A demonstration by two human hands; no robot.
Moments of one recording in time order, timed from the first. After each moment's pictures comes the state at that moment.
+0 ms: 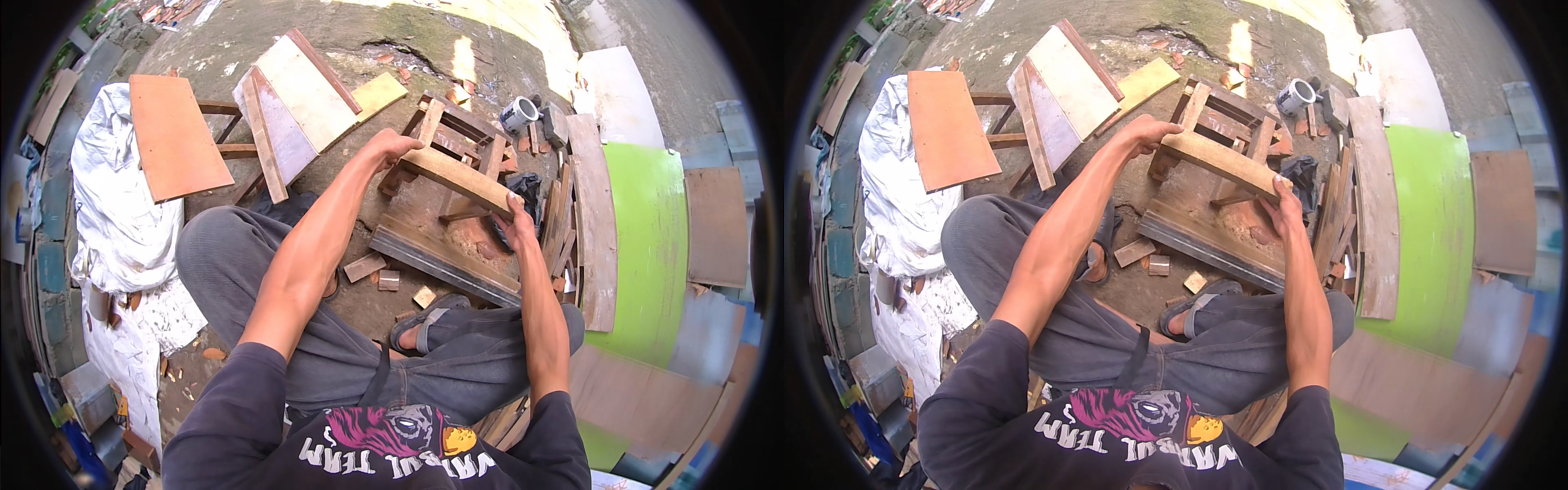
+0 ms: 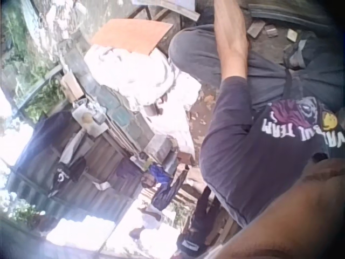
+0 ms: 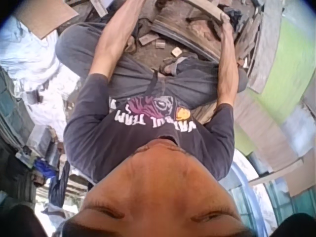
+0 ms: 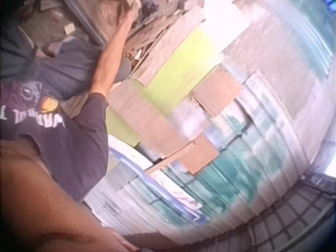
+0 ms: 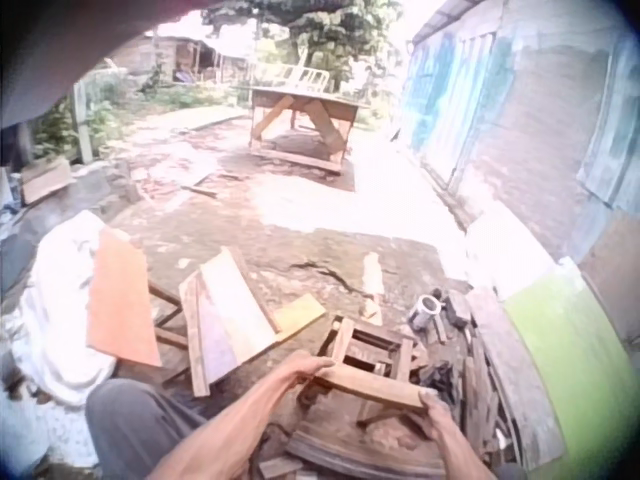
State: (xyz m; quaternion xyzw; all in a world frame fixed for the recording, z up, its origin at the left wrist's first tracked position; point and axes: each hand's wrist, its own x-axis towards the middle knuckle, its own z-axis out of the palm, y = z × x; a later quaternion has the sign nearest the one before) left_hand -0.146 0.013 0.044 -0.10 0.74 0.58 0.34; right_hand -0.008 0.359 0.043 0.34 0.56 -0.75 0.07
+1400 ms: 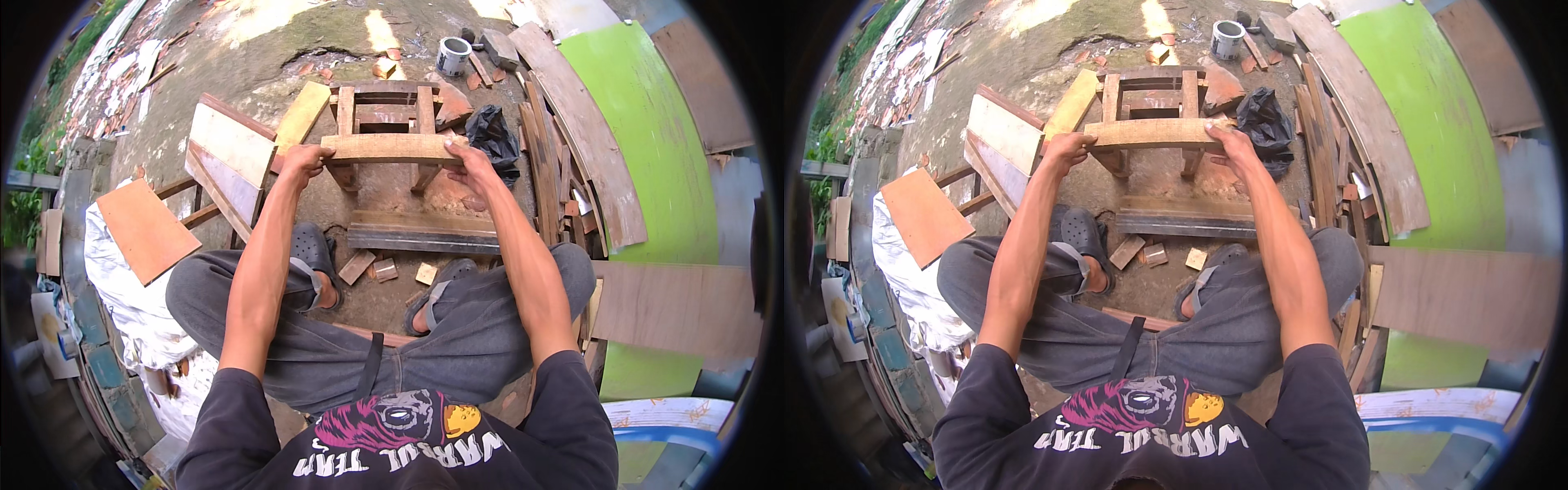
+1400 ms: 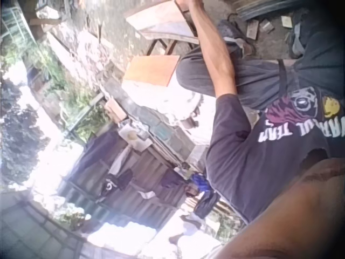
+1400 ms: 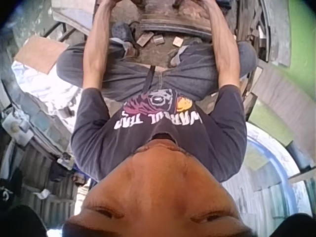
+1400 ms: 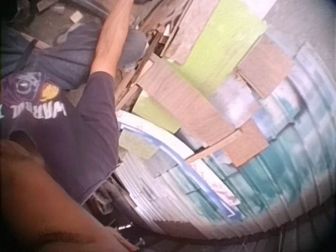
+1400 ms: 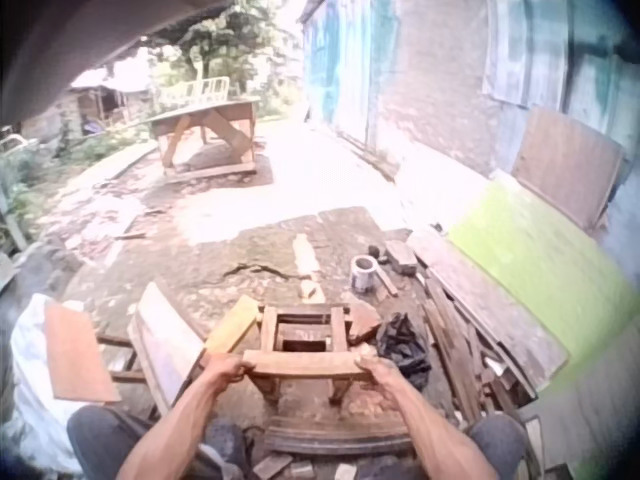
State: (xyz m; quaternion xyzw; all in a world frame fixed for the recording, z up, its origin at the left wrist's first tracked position) left_hand -0.137 0.014 0.036 -0.16 0.75 0.58 0.29; right_hand -0.005 0.369 0.039 0.32 0.60 -0.72 0.13
